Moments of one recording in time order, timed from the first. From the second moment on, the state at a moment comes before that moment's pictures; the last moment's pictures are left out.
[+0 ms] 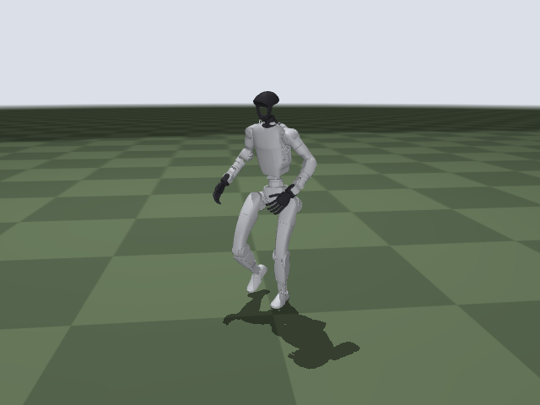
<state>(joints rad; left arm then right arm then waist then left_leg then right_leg) 0.21 0.58 -0.17 0.23 -0.28 -0.15 -0.15 0.07 -0.51 0.17 0.54 0.23 -0.13 0.13 -0.26 -0.10 0.22 -0.25 -0.12 0.14 0.59 -0.40 0.07 -0.52 -0.16 0.03 1.32 -0.16 0.15</state>
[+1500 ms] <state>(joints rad) -0.07 0.49 -0.27 0.53 -0.11 -0.25 -0.08 0.15 -0.59 -0.05 0.95 0.21 -0.14 0.03 -0.48 0.03 0.36 0.07 -0.24 0.05 0.33 -0.57 0.11 -0.76 -0.02 0.08 1.02 0.05 0.26</state>
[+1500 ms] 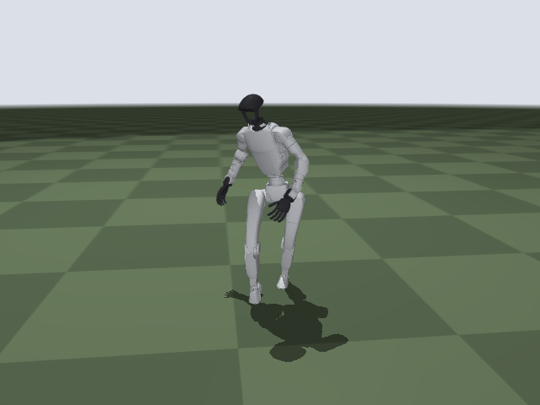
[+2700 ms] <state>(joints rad) -0.01 0.27 -0.17 1.01 -0.22 -0.15 -0.08 -0.05 -0.35 0.18 1.00 0.23 -0.11 0.10 -0.23 -0.03 0.31 -0.60 -0.09 -0.06 0.84 -0.38 -0.03 -0.55 -0.05 0.08 1.06 0.03 0.26</state>
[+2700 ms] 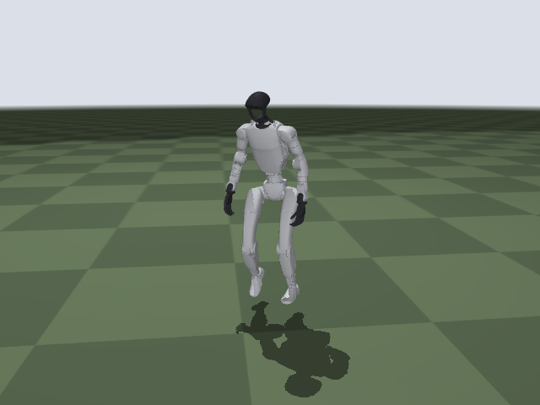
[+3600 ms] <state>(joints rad) 0.38 0.40 0.15 0.10 0.05 -0.16 0.00 -0.26 -0.56 0.13 -0.60 0.32 -0.24 0.02 -0.14 0.10 0.40 -0.44 0.27 0.01 1.86 -0.45 0.15 -0.65 0.17 0.15 1.22 -0.40 -0.02</state>
